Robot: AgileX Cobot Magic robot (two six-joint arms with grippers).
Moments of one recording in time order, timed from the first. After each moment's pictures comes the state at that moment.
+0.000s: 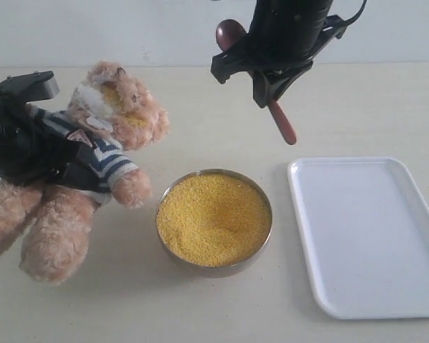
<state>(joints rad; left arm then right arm) -0.14 1.60 -0.86 -0.52 0.70 0.40 0.55 1.84 -1.68 0.03 1.22 -0.05</state>
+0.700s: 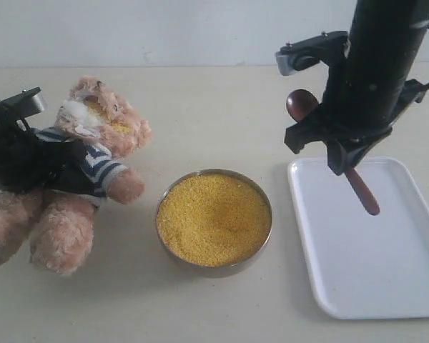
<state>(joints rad) -0.04 1.71 -0.86 -0.64 0.71 0.43 0.46 1.68 -1.28 -0.02 1.20 -0.01</state>
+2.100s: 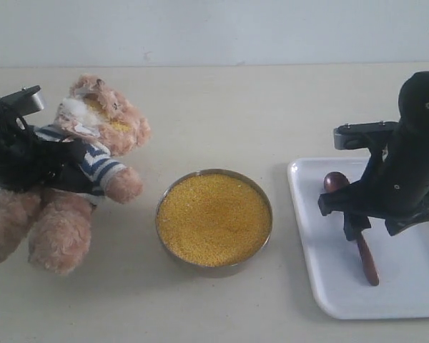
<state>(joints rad) -0.04 1.71 -0.86 -0.62 0.69 0.44 0.31 1.72 -0.84 -0.02 0.68 0.19</state>
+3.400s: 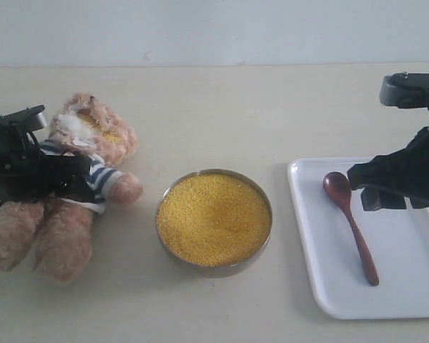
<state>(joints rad) -0.04 1.83 -0.87 -0.57 0.57 0.33 0.31 1.29 -0.71 0.04 0.68 0.18</state>
